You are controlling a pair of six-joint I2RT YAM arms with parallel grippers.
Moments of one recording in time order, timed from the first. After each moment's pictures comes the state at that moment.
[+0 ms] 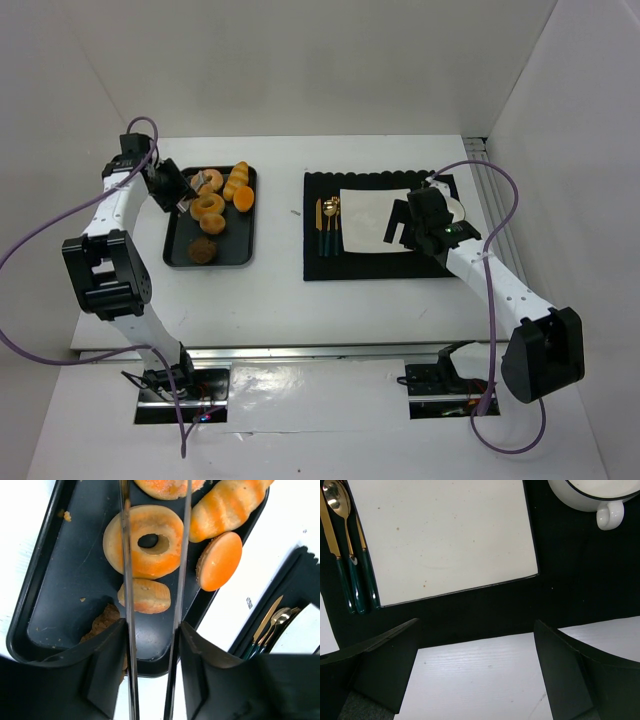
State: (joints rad) left arm 0.23 1.77 1.51 -0.71 0.22 -0.49; right arm 0.32 1.23 0.92 -0.53 0.25 0.51
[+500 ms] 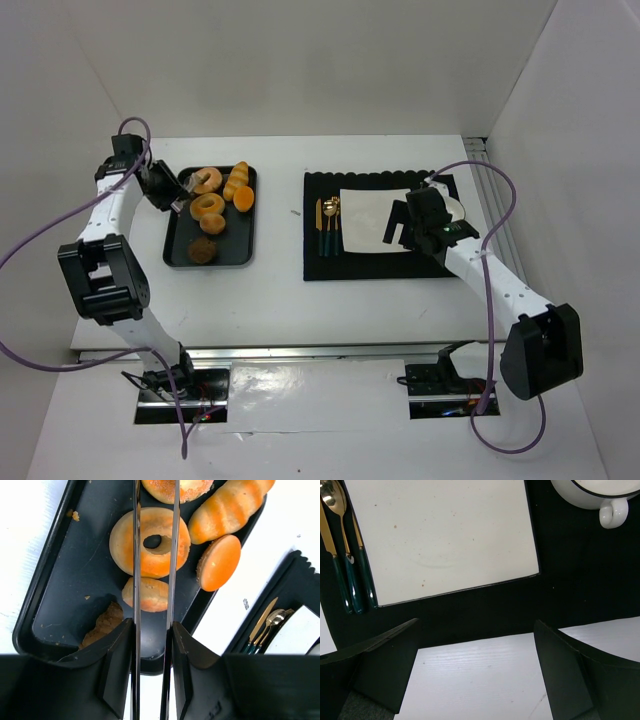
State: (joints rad) left arm 0.26 1.75 1.49 -0.71 0.24 -0.51; right arm 0.32 1.25 0.92 -0.53 0.24 0.51
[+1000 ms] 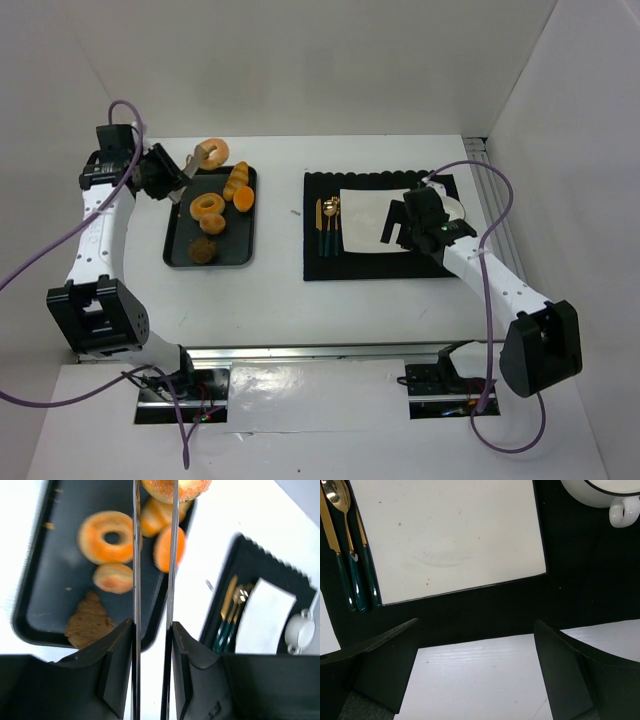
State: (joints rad) left arm 0.24 1.53 1.51 -0.76 0.28 -0.47; right arm 0.33 1.27 0.92 -0.53 0.23 0.52
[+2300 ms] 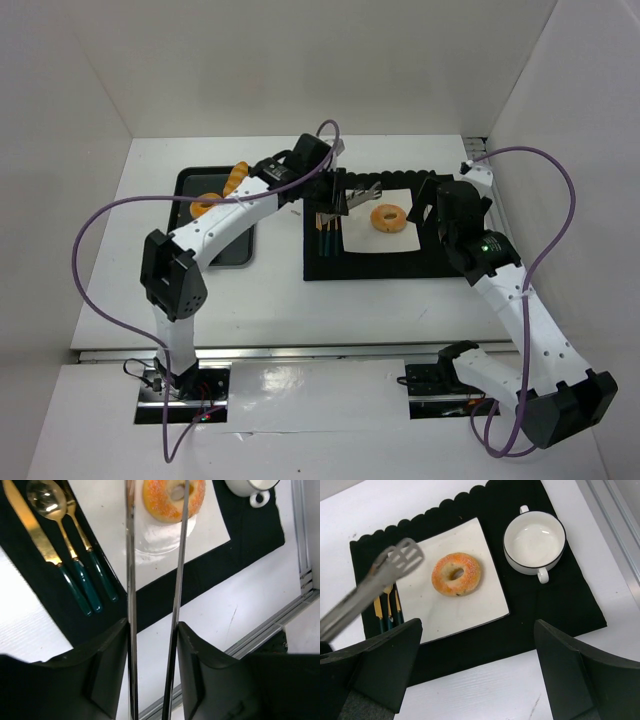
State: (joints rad) left arm -0.66 1.93 1.85 -0.72 0.16 -0.50; right arm 0.32 0.99 1.04 -0.59 0.47 0.50
